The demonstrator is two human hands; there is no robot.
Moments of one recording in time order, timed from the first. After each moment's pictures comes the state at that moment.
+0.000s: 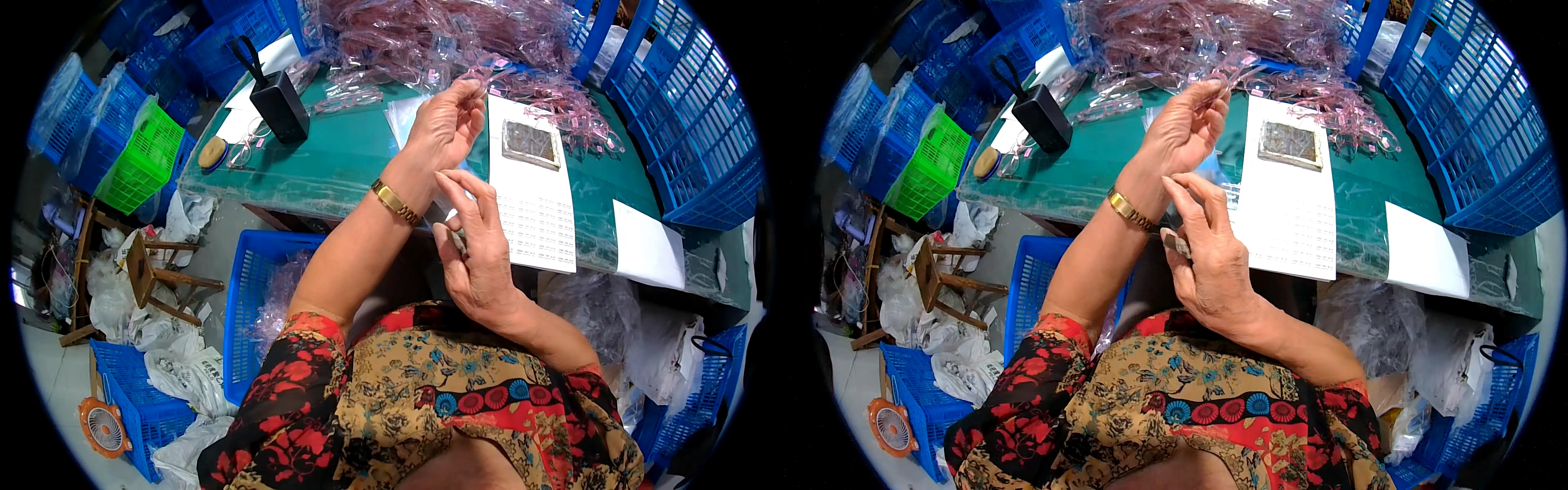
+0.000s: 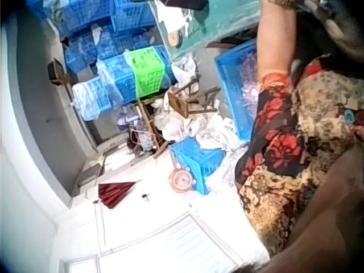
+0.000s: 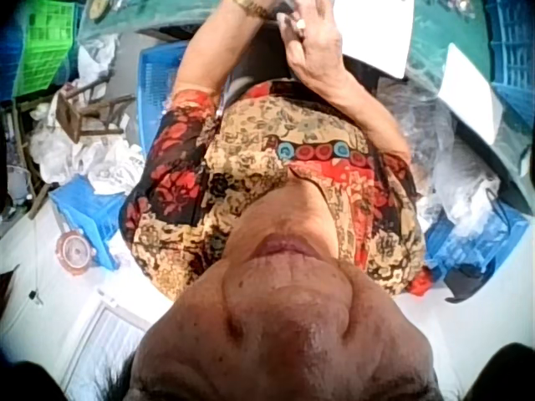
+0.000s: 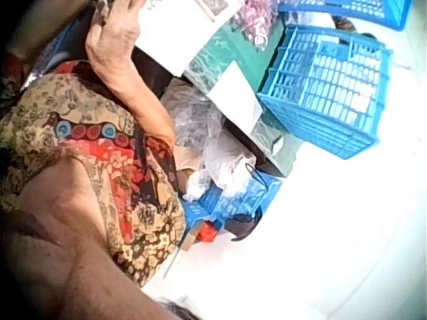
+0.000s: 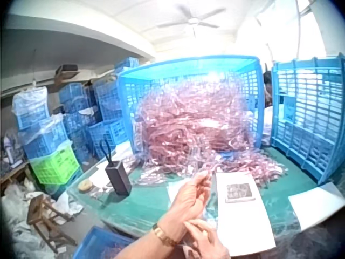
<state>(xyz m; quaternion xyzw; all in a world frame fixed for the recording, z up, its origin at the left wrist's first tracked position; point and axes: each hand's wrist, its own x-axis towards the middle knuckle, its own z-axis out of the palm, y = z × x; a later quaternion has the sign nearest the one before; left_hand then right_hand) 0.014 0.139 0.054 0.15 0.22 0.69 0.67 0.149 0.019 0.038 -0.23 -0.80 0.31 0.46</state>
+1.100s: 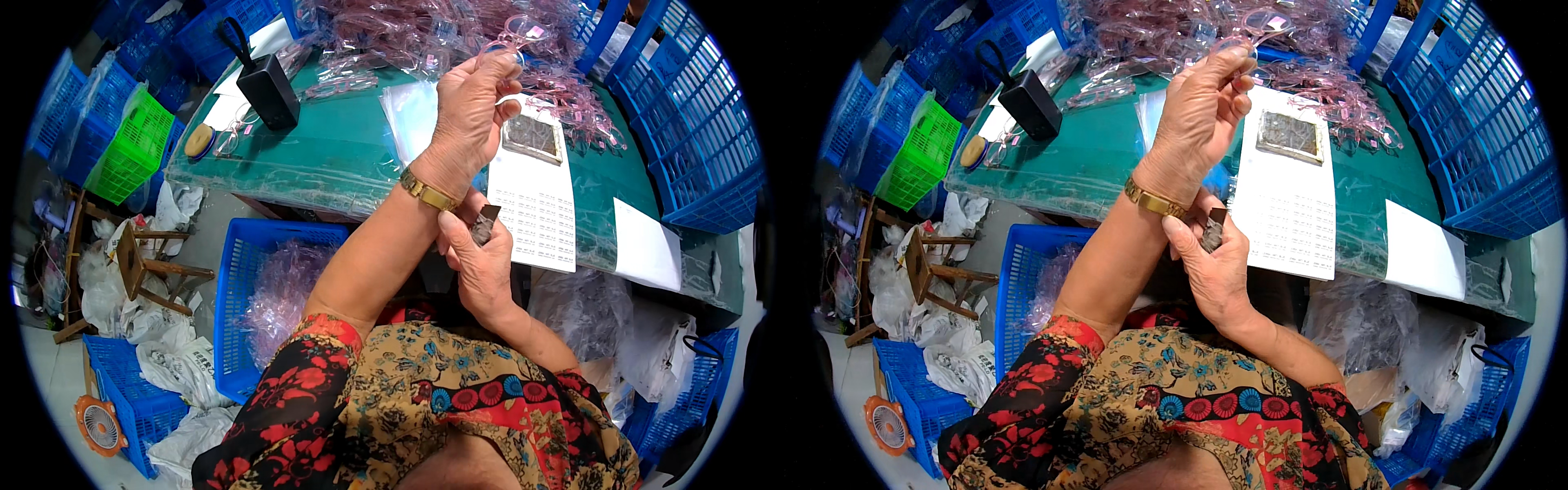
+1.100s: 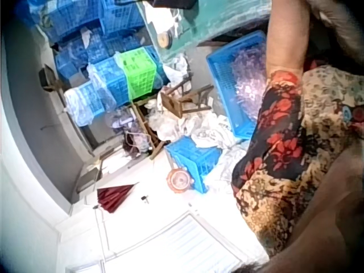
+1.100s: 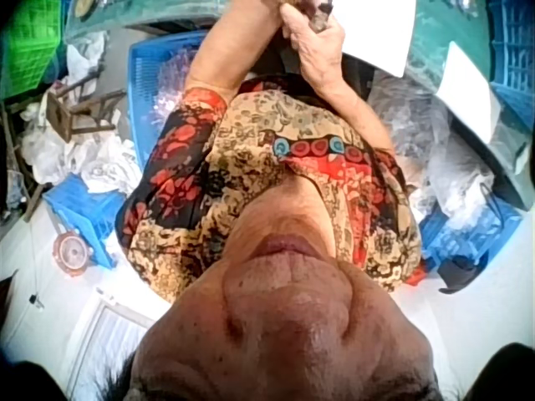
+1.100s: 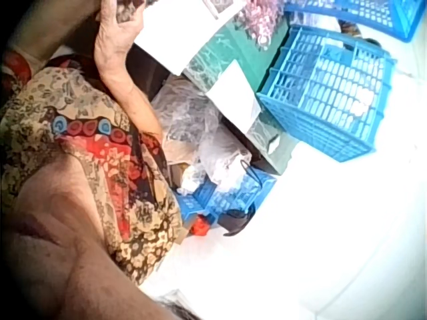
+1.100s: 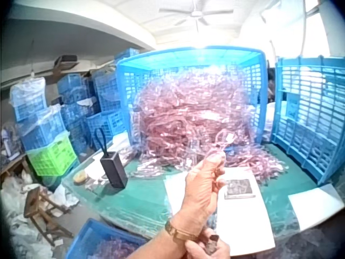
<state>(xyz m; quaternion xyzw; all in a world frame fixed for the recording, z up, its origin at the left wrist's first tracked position) 0.050 0.128 0.075 0.27 0.20 0.74 0.58 0.145 0.015 0.017 -0.28 -0.46 0.70 0.46</state>
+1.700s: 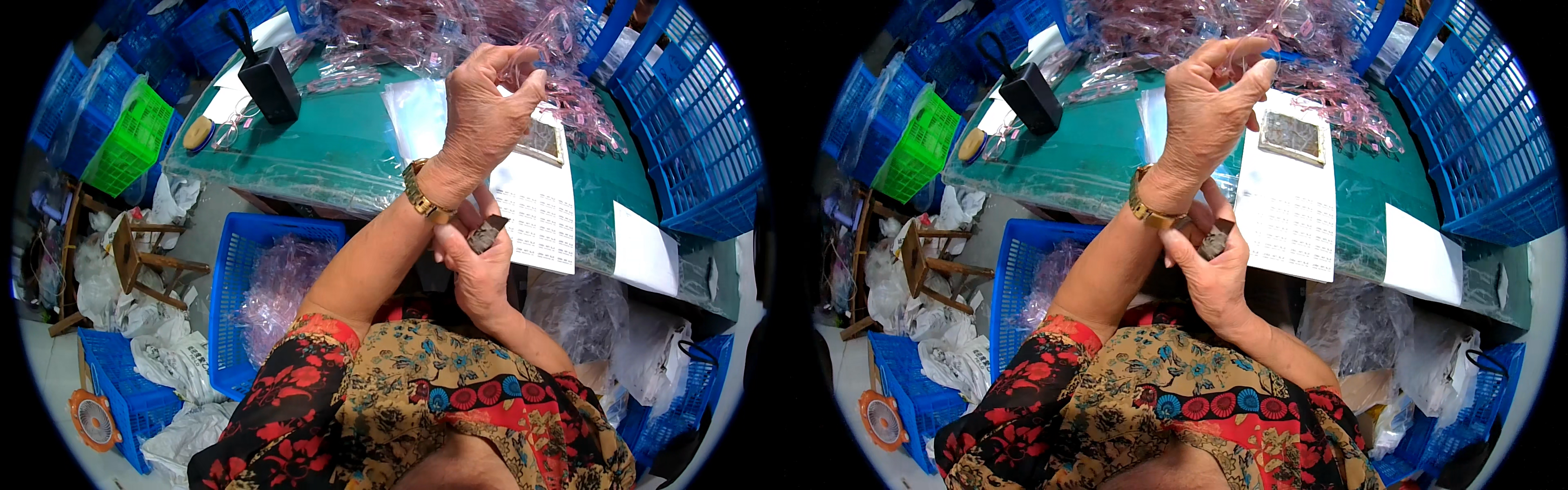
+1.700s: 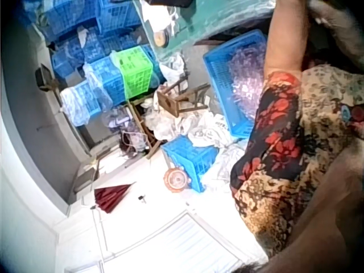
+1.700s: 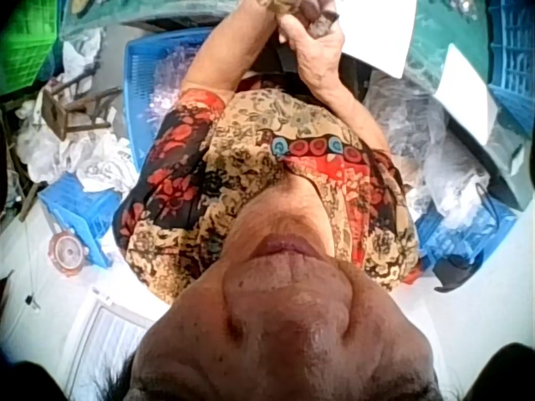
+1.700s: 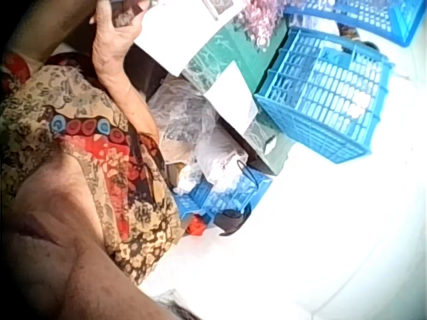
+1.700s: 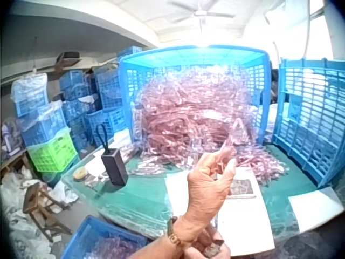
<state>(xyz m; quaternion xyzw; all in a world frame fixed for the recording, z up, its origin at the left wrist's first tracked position) 0.055 0.130 0.069 0.56 0.37 0.72 0.16 0.143 0.009 0.012 -0.21 -0.45 0.71 0.50</state>
